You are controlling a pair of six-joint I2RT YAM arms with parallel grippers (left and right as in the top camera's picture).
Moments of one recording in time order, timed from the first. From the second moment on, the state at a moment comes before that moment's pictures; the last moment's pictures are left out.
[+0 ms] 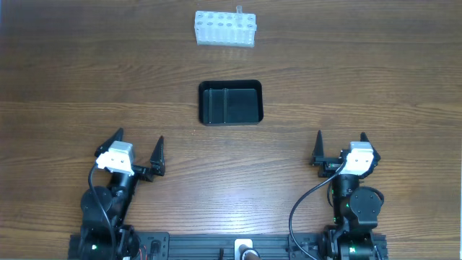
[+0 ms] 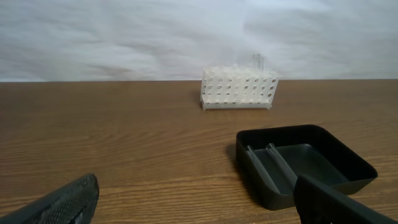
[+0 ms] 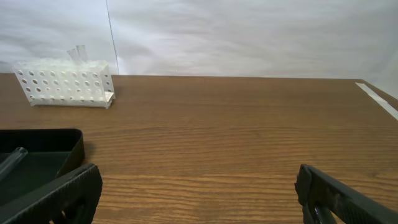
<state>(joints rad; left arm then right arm) -0.09 0.04 0.01 -0.06 0.13 -0.07 -0.01 0.01 0.01 -0.07 0.05 -0.03</state>
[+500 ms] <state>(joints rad) -0.09 0.04 0.01 -0.06 0.13 -0.07 -0.01 0.01 0.01 -0.07 0.05 -0.03</state>
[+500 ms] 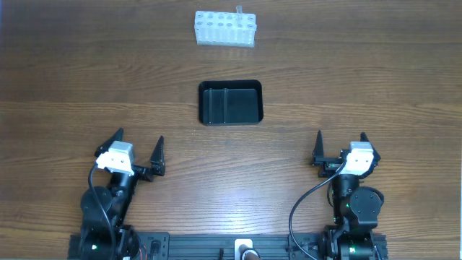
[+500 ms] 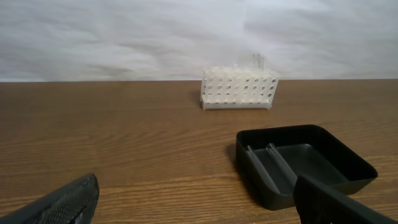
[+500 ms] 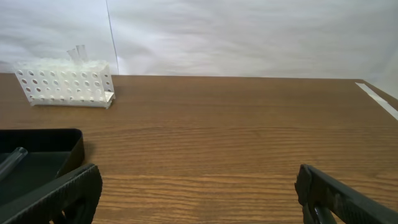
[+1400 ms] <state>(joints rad) -0.09 0.04 0.01 -0.06 0.13 -0.07 -0.01 0.52 0.21 0.24 0.05 -0.03</state>
